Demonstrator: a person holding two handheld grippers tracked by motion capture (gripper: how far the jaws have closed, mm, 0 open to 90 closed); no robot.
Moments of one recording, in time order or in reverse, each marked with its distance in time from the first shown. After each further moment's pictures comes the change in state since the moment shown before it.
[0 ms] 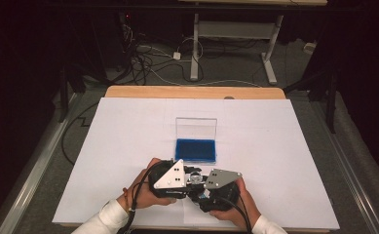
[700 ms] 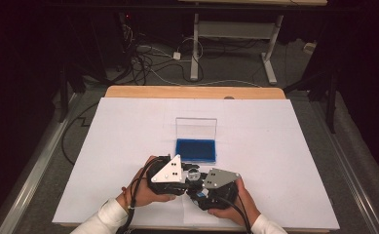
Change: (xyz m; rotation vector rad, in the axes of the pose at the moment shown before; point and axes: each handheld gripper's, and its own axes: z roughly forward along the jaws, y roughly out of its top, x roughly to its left) left arm 0.006 -0.003 -0.001 -0.011 -0.004 -0.049; right arm 0.000 -0.001 0.006 -0.028 -0.047 -0.027
